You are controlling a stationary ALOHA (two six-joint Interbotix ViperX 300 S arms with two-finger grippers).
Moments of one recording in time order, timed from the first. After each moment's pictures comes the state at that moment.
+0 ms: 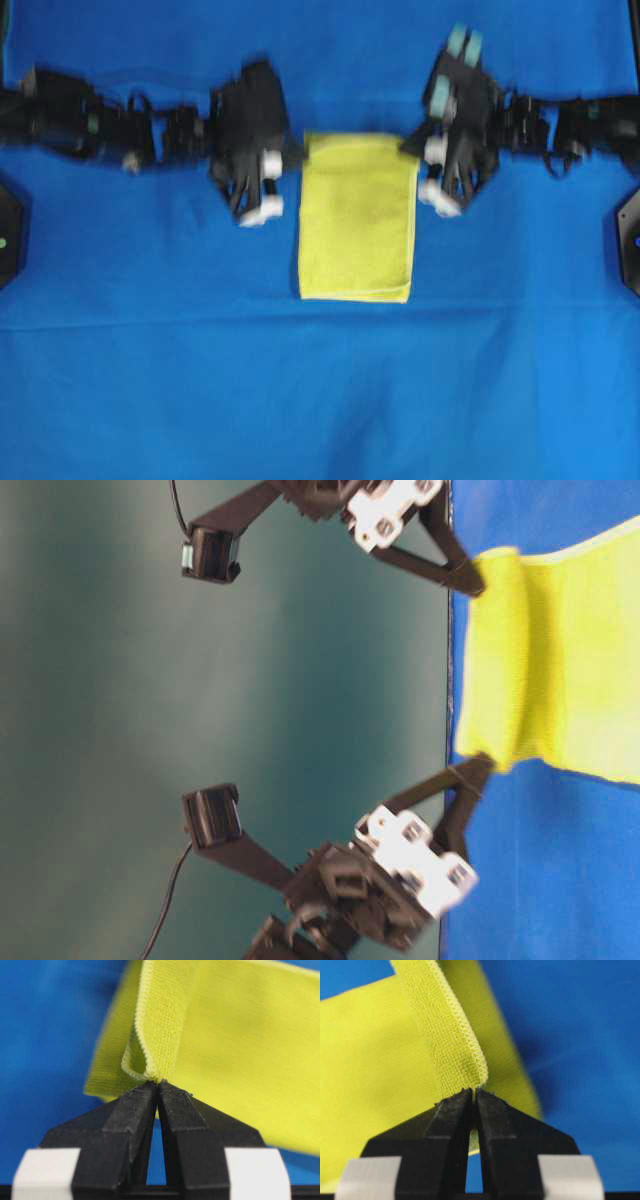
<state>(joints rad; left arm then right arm) 0.17 0.10 0.72 -0.03 -0.27 0.03 -0.25 -0.12 0.87 0.02 0.00 0.13</state>
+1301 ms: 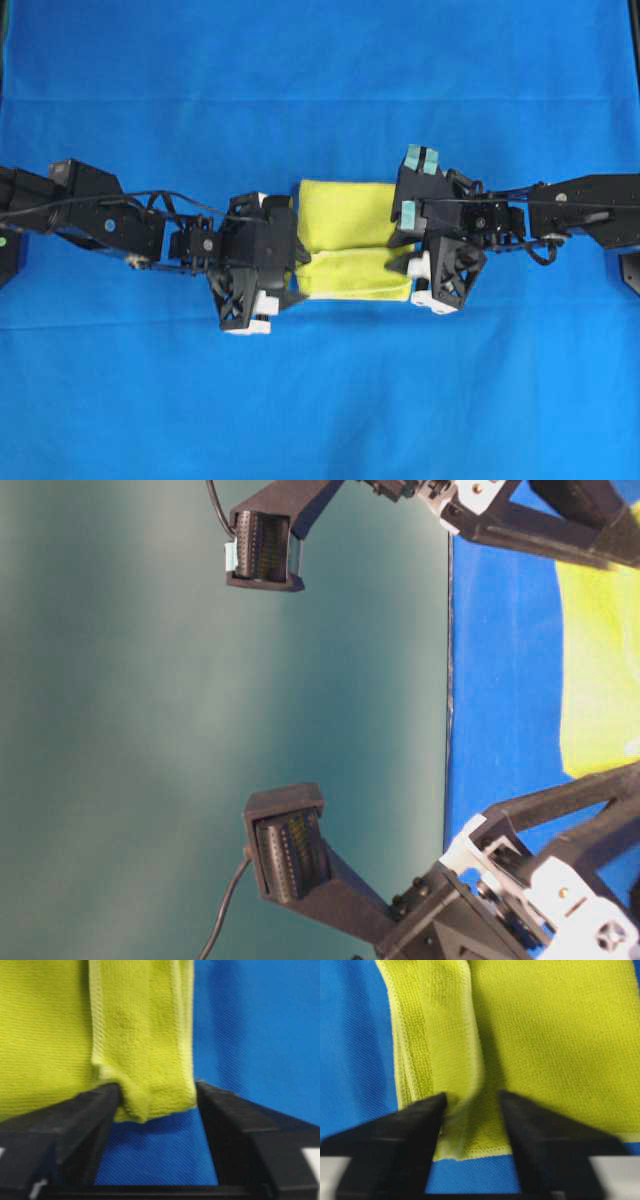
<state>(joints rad) -0.10 0.20 0.72 -0.03 -0.32 -0.03 0.03 -0.02 0.83 0.03 0.01 0.27</state>
